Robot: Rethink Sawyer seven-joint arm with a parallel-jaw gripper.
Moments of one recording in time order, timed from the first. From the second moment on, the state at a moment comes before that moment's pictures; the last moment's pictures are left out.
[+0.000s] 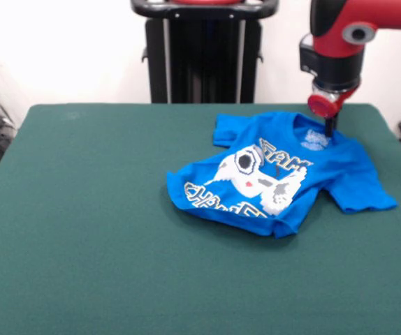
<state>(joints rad) 0.89 0.03 -0.74 1.30 -1.66 -0.98 3.63</state>
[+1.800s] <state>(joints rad) 0.88 -0.05 -0.80 1.35 -1.74 -1.00 3.63</state>
